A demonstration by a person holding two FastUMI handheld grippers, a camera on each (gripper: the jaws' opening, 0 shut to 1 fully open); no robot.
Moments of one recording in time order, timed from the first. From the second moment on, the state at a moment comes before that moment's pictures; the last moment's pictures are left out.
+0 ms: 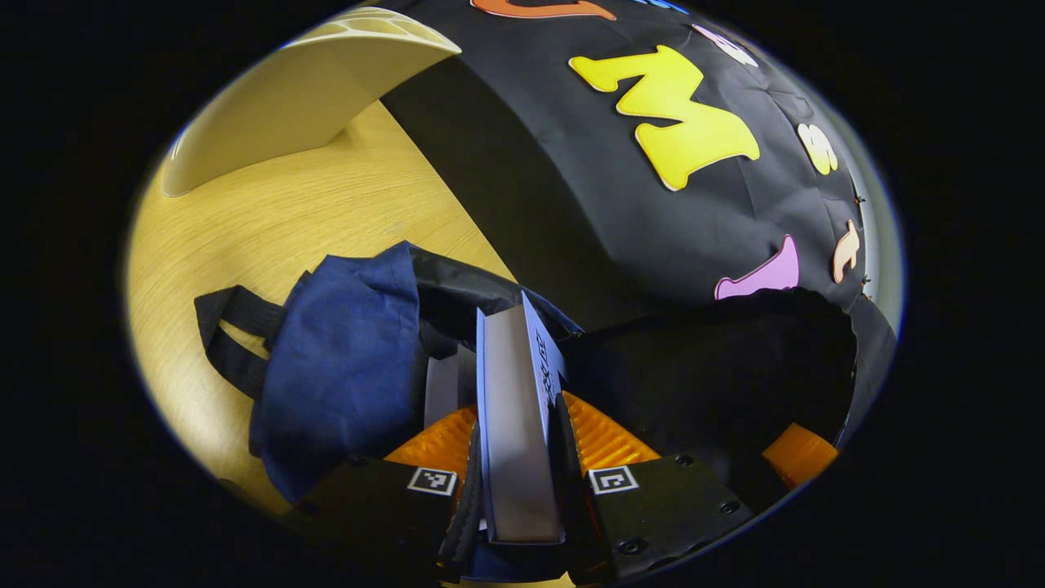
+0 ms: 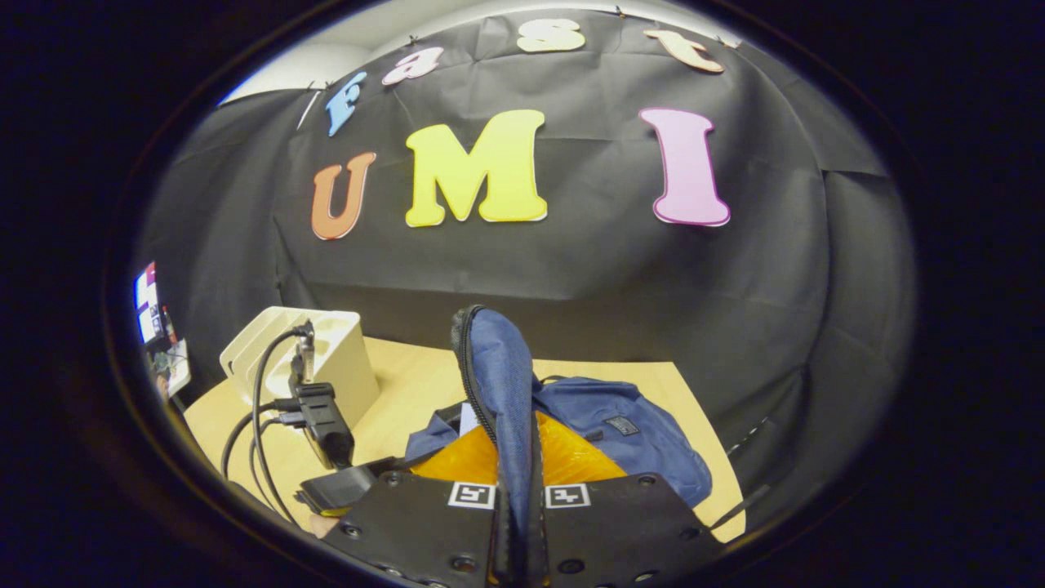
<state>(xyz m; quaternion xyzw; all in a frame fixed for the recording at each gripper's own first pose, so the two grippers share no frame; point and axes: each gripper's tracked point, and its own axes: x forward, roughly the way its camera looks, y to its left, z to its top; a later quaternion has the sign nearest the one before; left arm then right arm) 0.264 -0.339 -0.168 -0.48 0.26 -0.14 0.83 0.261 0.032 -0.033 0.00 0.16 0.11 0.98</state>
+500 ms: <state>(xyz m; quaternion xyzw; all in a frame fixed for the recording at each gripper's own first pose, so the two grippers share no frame) 0.257 -0.351 -0.176 -0.38 0.28 -0.17 0.87 0.262 0.010 -0.046 0.03 0.17 0.09 0.98</state>
